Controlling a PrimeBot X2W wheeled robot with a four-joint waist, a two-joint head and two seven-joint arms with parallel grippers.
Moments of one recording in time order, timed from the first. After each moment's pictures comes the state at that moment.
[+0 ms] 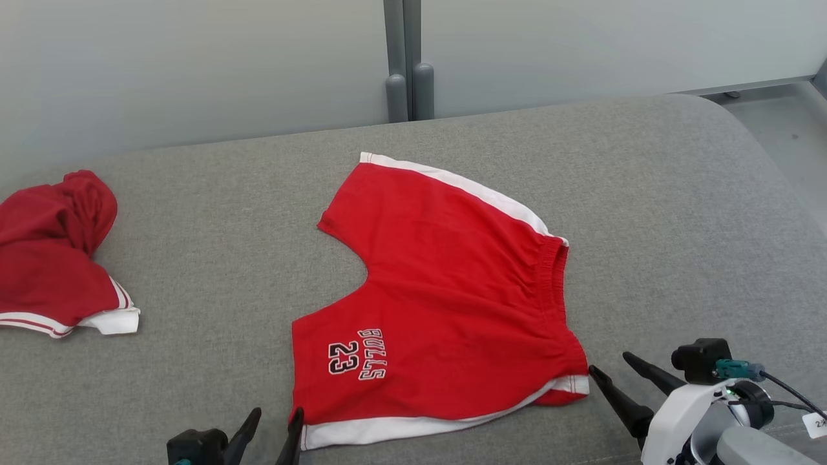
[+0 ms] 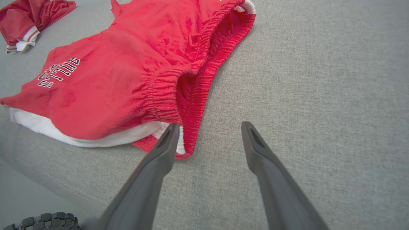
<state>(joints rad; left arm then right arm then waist) 0.07 0.16 -0.44 0.35 -0.61 -0.01 -0.21 -0.20 -0.45 0.88 0.56 0.80 0.12 -0.25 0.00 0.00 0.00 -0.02</state>
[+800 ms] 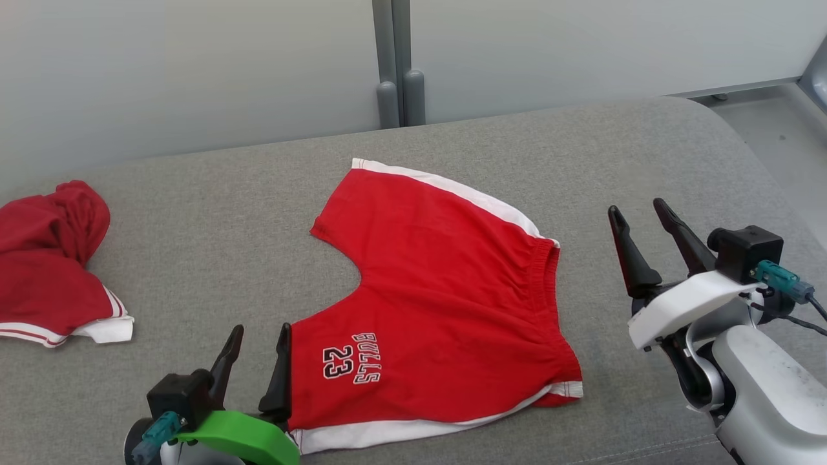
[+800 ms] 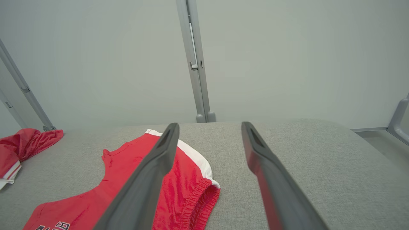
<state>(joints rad) 0.01 0.13 -0.36 0.17 -0.52 0.07 -0.25 -0.26 -0.38 0.52 0.26 0.62 -0.09 -0.25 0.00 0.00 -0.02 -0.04</state>
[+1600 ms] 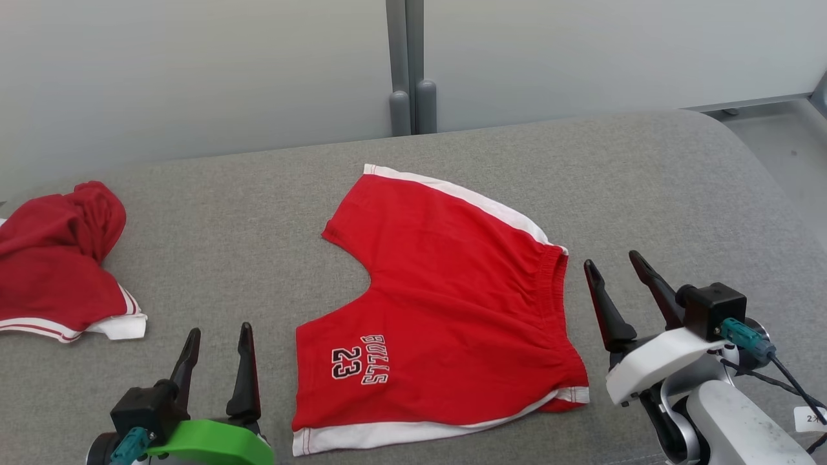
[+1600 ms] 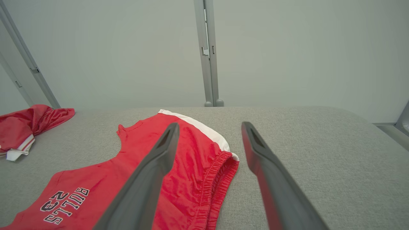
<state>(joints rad) 0.07 0.10 -0.22 0.10 -0.42 0.11 -0.25 -0.11 -0.29 0.48 0.20 0.46 -0.12 -0.25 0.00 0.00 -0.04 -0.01</state>
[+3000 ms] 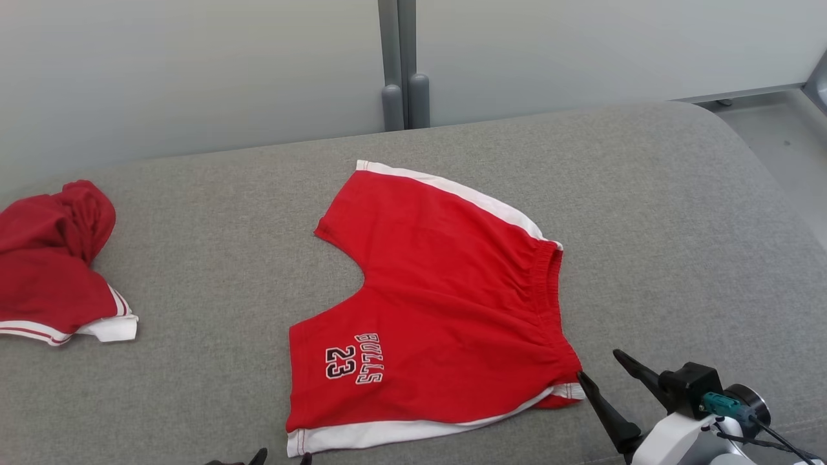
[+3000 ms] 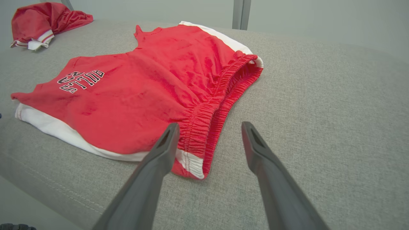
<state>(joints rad) 0.19 0.13 -0.37 0.31 -0.39 -0.01 -0.13 0.01 -0.38 0.59 0.31 0.40 0.05 -0.24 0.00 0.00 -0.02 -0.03</state>
